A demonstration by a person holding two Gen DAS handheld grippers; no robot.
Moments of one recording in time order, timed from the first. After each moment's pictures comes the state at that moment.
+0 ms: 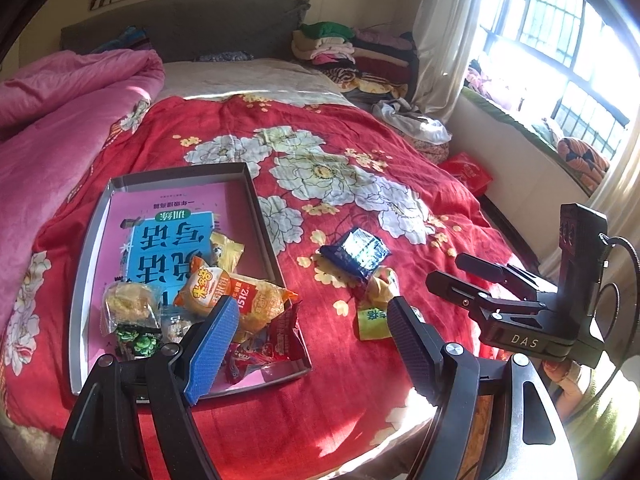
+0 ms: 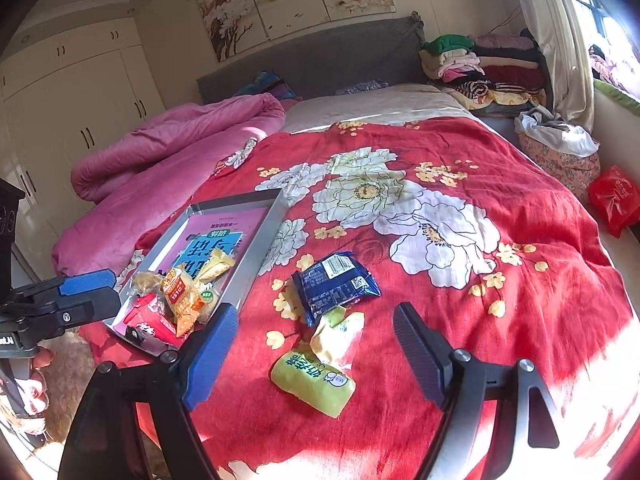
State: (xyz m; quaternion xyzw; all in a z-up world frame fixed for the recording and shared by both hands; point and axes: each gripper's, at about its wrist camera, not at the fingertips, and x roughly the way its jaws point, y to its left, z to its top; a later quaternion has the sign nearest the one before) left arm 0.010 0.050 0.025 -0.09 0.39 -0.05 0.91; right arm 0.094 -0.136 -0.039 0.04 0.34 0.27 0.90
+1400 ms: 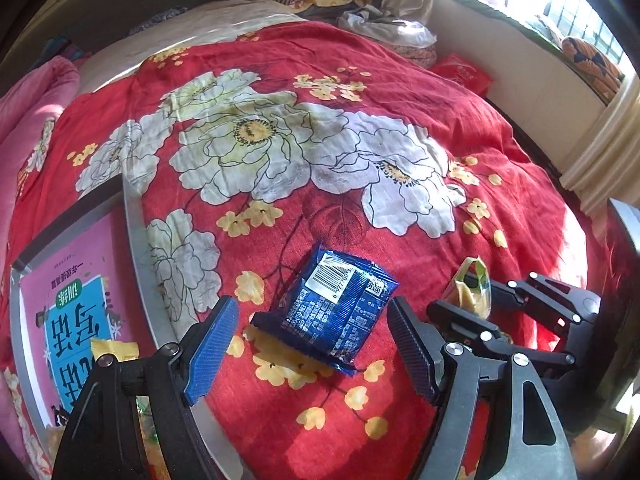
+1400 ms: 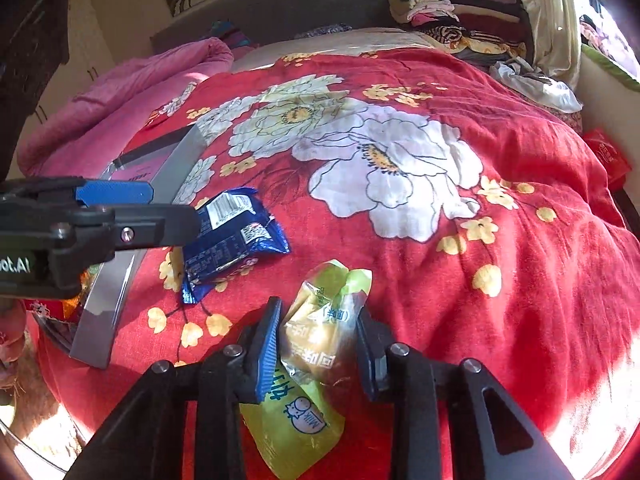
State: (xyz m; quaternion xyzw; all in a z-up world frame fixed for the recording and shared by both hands) left arm 0.178 -0.039 -0.043 0.05 0.52 -0.09 0.85; right arm 0.165 -0.161 -0.106 0.04 0.43 0.20 0.88
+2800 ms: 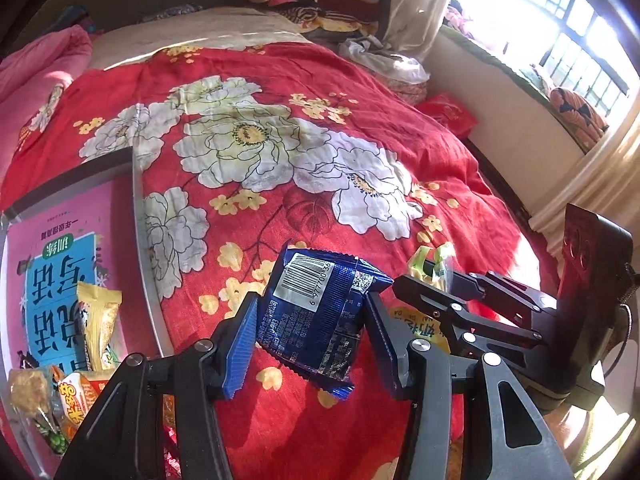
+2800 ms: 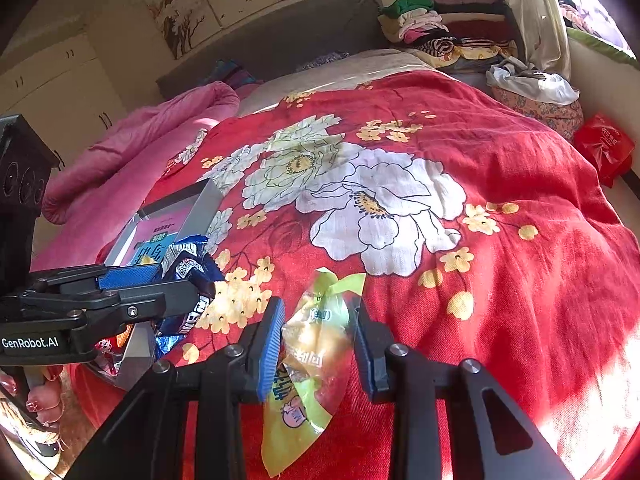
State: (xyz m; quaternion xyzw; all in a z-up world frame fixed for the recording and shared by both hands) left arm 0.134 -0.020 -0.020 -0.06 0.49 -0.12 0.86; right arm 0.155 -0.171 -0.082 0.09 0.39 0.23 0.89
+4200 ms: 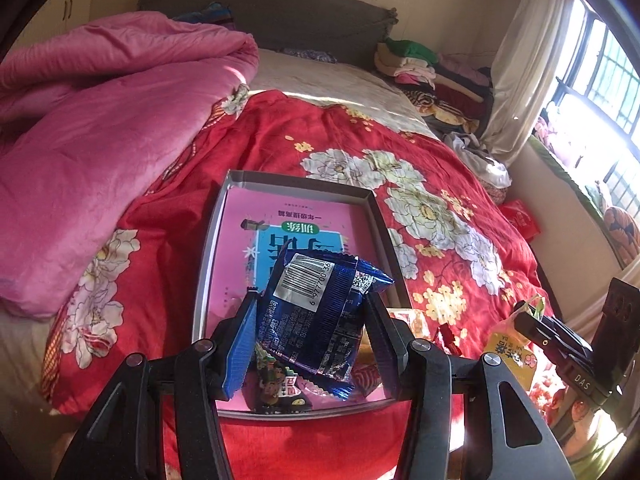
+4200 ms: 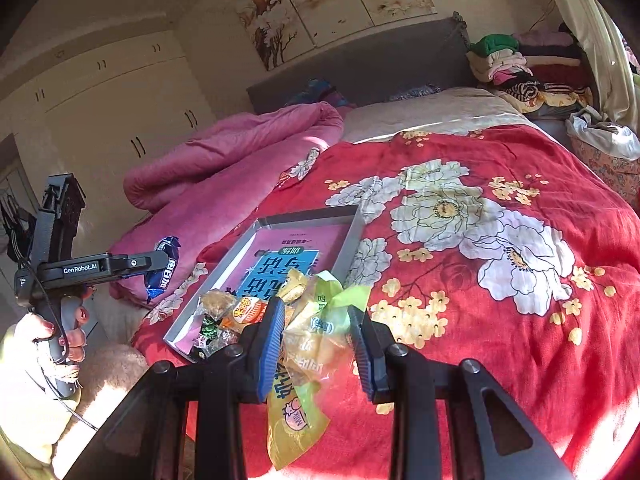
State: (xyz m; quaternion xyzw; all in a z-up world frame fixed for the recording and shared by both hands) left arm 0.003 0.185 0.042 -0.16 0.39 0.06 0.90; right arm 0.087 -0.087 -0.008 0.07 0.30 0.38 0.87
